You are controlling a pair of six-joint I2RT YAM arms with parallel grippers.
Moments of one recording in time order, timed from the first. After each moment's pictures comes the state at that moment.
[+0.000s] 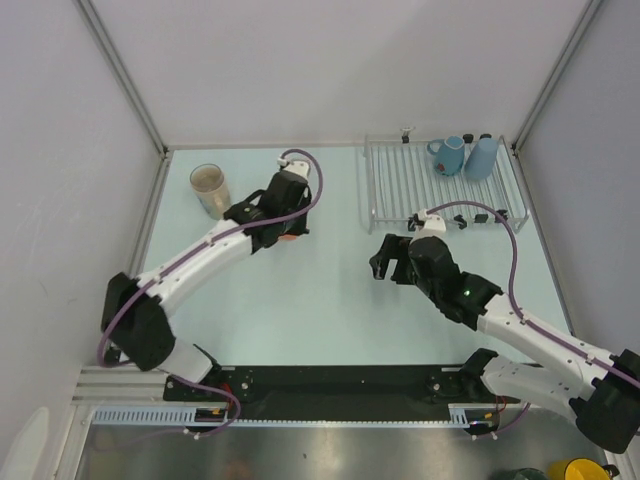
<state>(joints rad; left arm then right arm) -0.65 1.45 1.25 -0.51 -0.27 -0.36 0.76 0.95 0.69 -0.26 0.30 0.66</state>
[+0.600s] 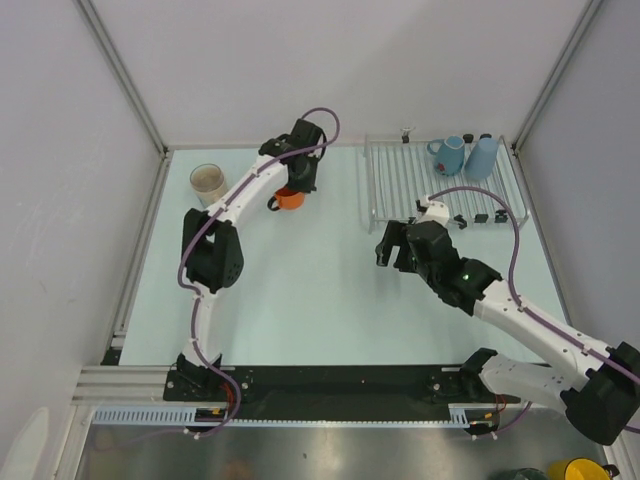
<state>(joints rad) -0.50 2.14 2.02 -0.87 -0.20 -0.23 0.73 1.02 0.79 -0.37 0.35 0.64</state>
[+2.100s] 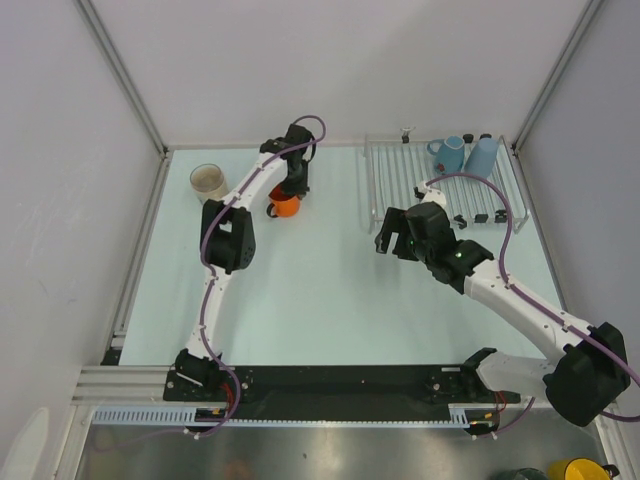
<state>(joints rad) -0.37 2.49 2.33 -0.97 -0.11 -0.30 0.59 1.17 0.91 -0.39 0.23 0.62</state>
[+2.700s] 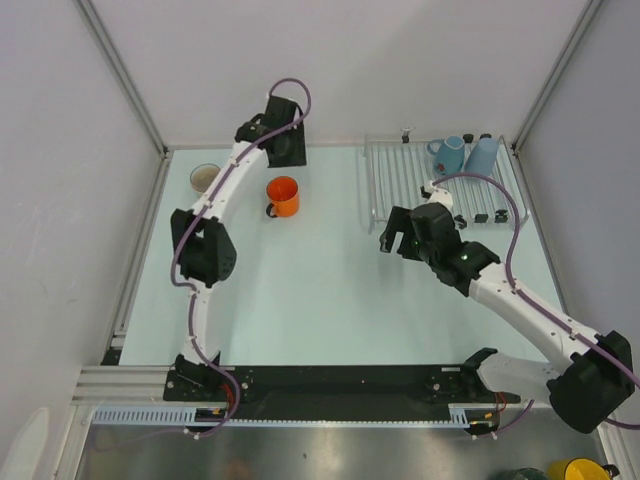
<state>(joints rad) -0.37 2.23 2.23 -0.87 -0.16 -0.33 0.59 1.14 0.91 -0.41 0.26 0.62</state>
